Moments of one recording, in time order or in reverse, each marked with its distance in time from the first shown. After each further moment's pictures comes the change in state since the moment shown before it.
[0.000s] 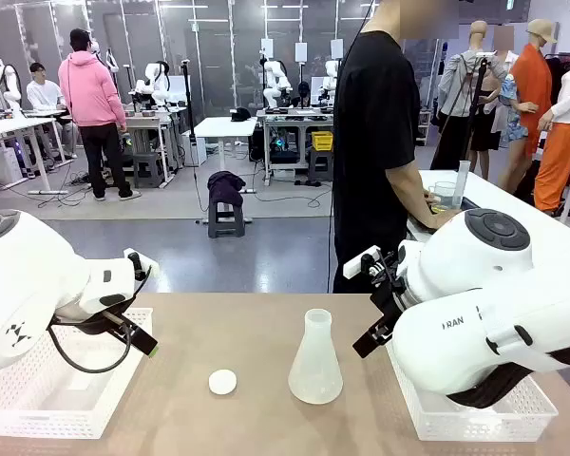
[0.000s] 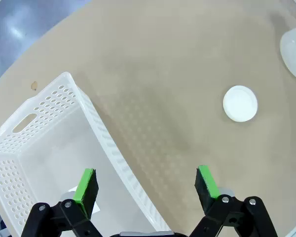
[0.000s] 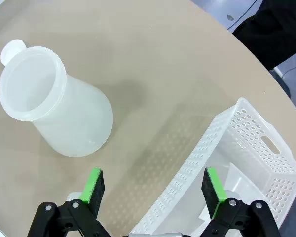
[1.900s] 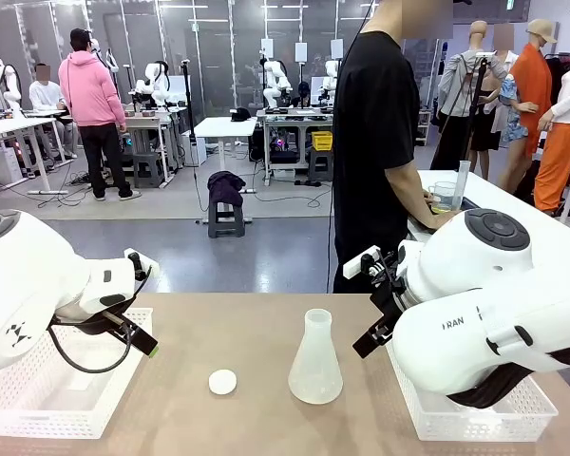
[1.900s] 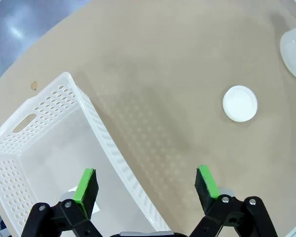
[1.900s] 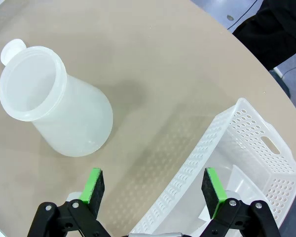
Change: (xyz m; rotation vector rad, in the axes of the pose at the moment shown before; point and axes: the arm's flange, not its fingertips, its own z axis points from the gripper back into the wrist) left arm 0.000 0.000 0.000 0.000 0.000 -0.001; right arm 0.000 0.000 0.000 0.000 0.000 0.002
